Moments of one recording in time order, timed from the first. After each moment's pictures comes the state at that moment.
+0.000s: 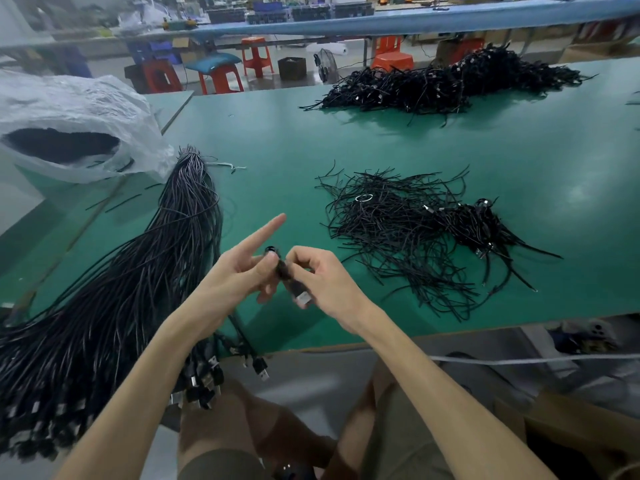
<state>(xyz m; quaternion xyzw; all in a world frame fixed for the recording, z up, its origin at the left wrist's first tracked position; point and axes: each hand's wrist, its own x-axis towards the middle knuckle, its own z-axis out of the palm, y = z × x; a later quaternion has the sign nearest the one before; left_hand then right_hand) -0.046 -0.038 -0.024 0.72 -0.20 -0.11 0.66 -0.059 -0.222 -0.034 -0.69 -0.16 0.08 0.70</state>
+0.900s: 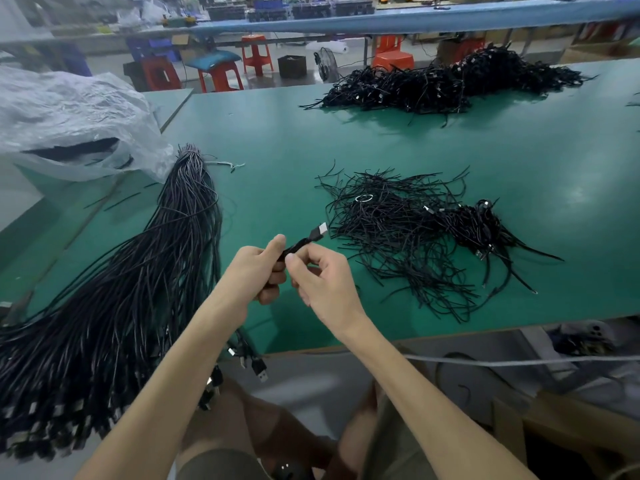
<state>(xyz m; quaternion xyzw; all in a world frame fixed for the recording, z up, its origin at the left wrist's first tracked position) -0.038 -0.081 -0.013 0.77 0.07 -0.10 0.63 -0.066 -0.214 -0.040 -0.70 -0.09 -0.06 0.71</state>
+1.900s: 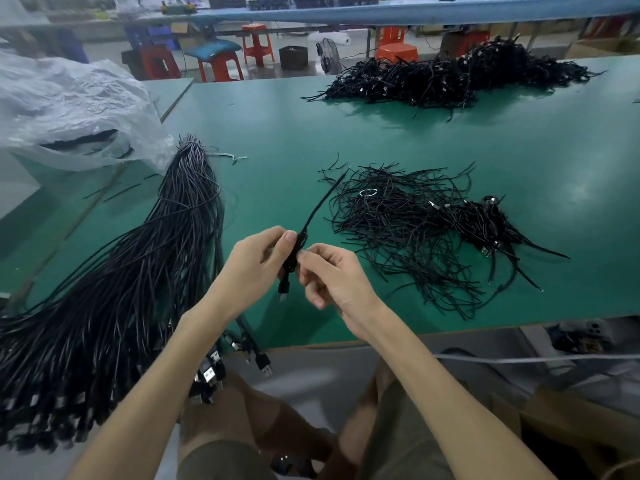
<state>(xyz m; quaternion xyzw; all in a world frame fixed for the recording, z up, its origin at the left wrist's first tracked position) -0.037 -0.062 -0.020 0.89 -0.19 0.08 0.42 -0.061 -0.230 -0.042 -0.61 -0.06 0.09 0.78</state>
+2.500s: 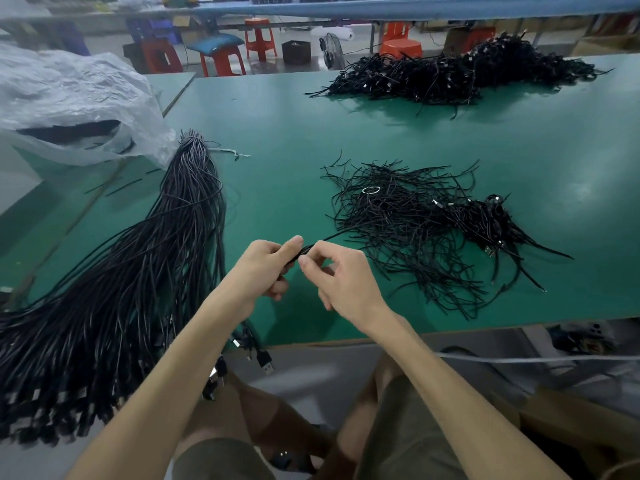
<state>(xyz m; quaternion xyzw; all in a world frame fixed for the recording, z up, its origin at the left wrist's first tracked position) -0.034 -0.075 -0.024 0.81 0.03 -0.13 0.58 -0.061 -0.237 -0.047 -0.82 -0.14 -0.07 0.55</state>
